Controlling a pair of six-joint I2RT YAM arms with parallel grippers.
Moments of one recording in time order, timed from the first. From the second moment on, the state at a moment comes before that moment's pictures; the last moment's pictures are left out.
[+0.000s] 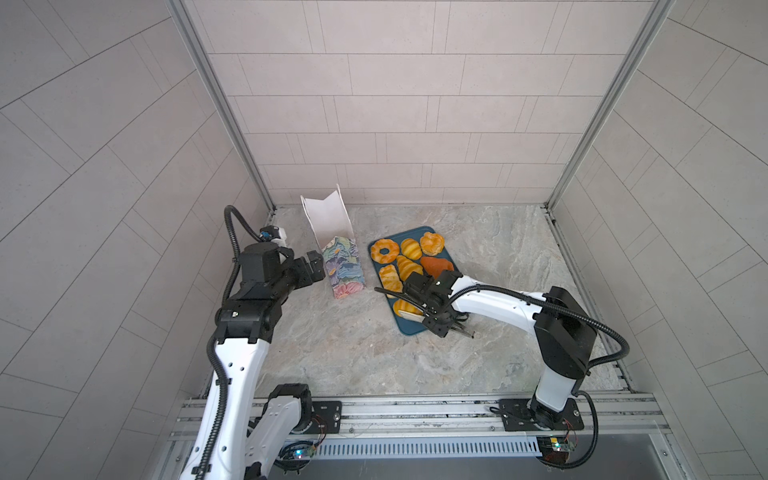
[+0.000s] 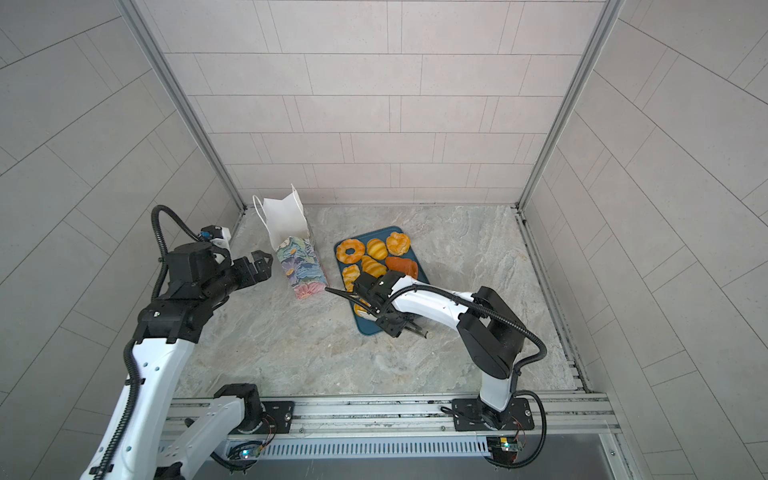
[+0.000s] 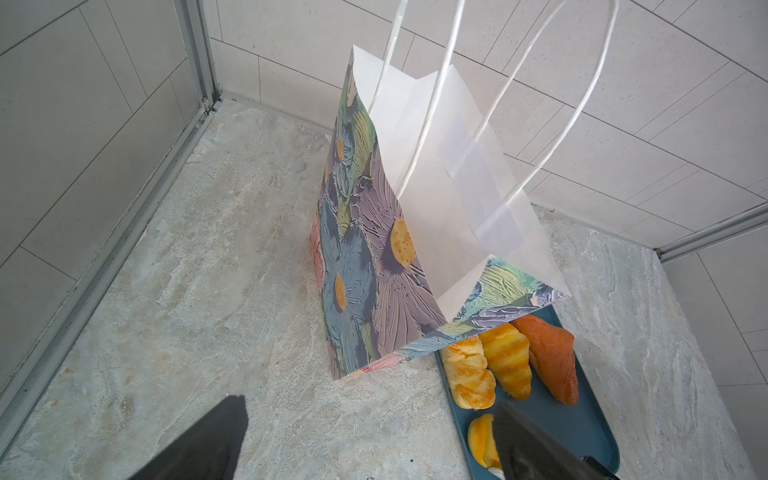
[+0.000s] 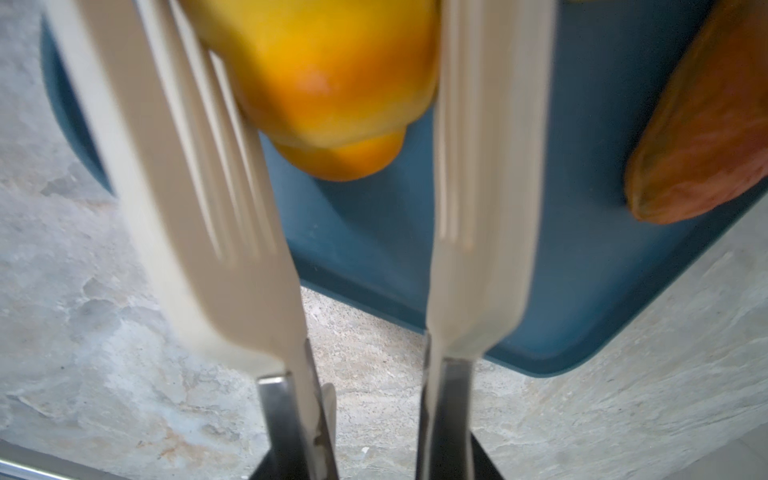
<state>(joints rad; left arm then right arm) 0.01 0.86 1.05 -0.75 0.08 -0.32 0.87 1.79 1.31 -1.08 0.19 0.01</state>
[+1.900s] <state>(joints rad) 0.01 0.89 1.07 -0.76 0.04 -0.30 0.82 1.60 1.69 -1.03 -0.20 0.05</state>
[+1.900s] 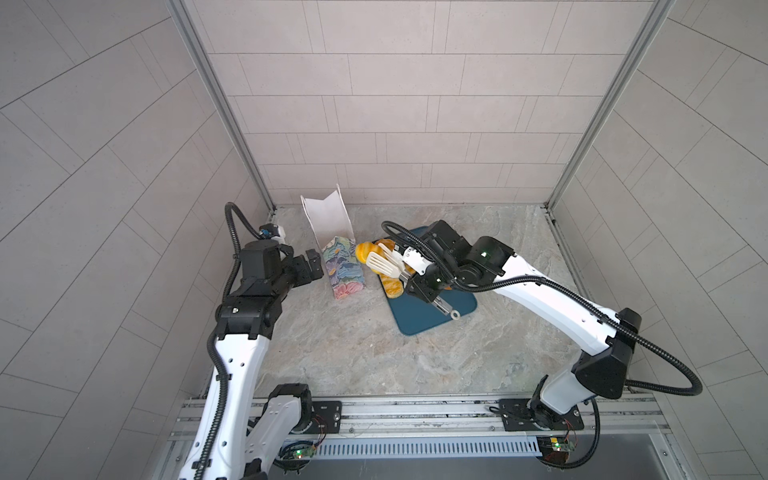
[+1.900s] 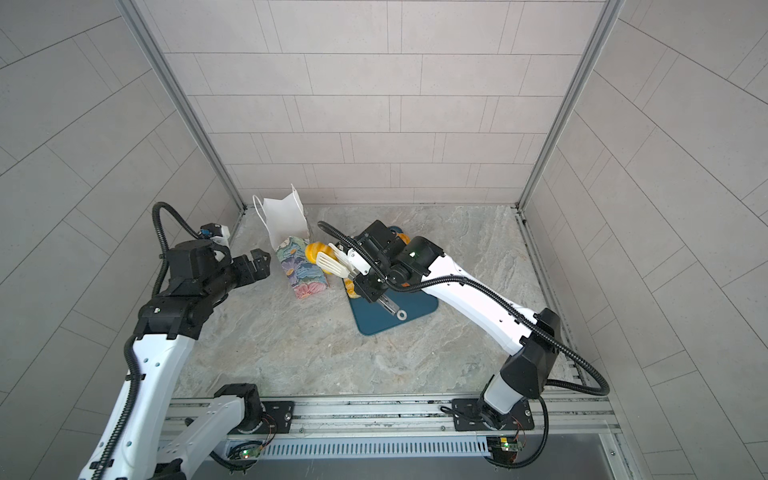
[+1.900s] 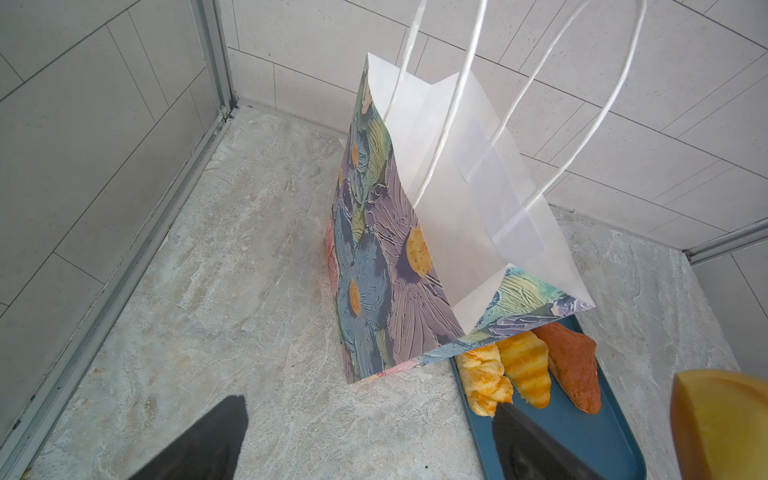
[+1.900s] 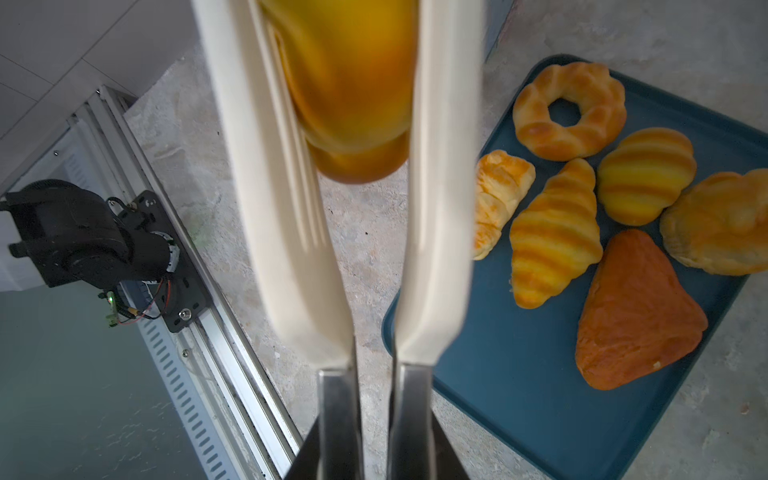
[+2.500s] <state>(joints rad) 0.01 0.89 1.07 -0.76 0.05 -0.30 0.82 1.97 2.24 -1.07 -0.24 0.11</state>
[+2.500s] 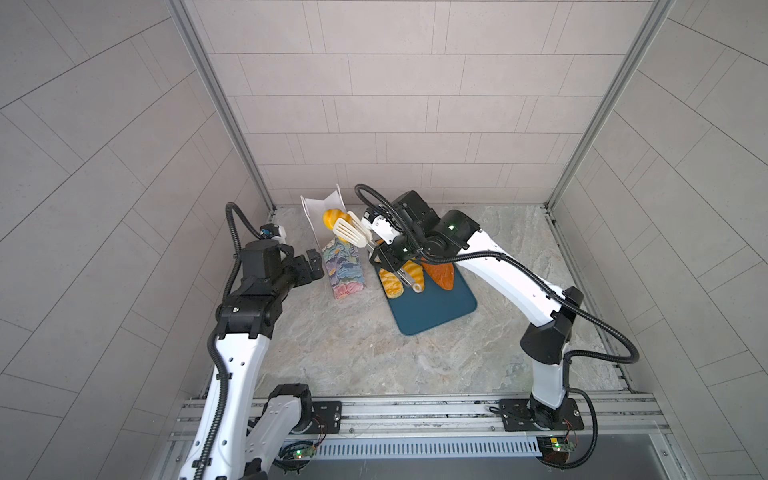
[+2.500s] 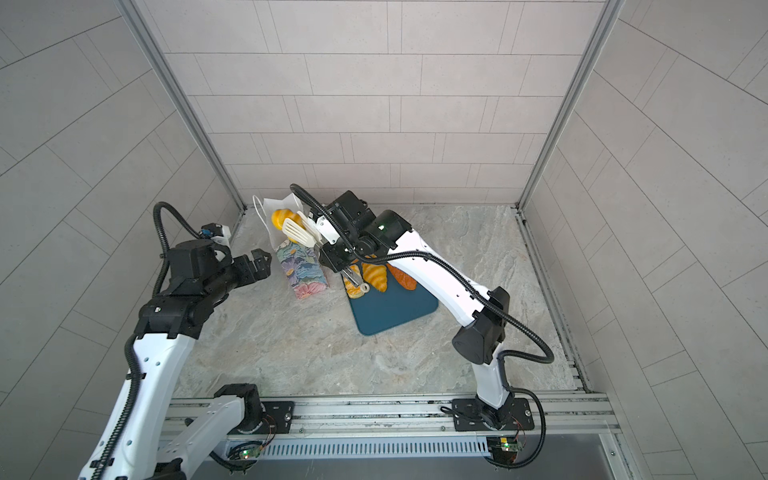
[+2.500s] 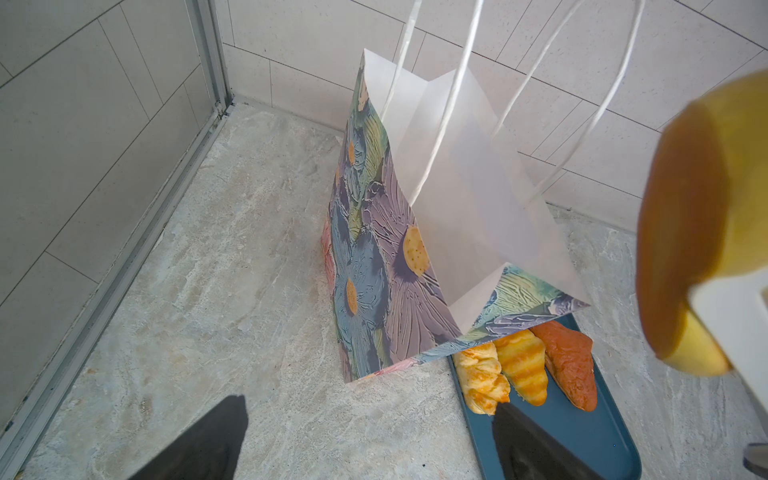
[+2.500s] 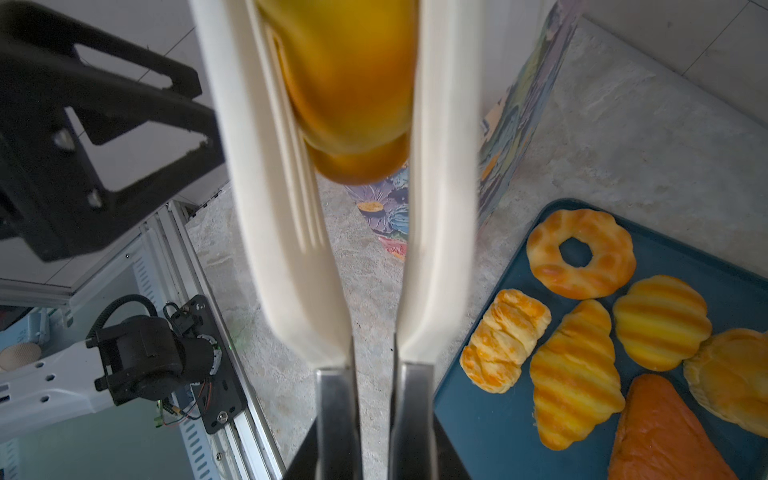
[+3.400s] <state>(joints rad) 0.01 0.87 1.07 -0.76 0.05 -0.30 0.81 2.18 2.53 -1.13 -0.20 0.15</state>
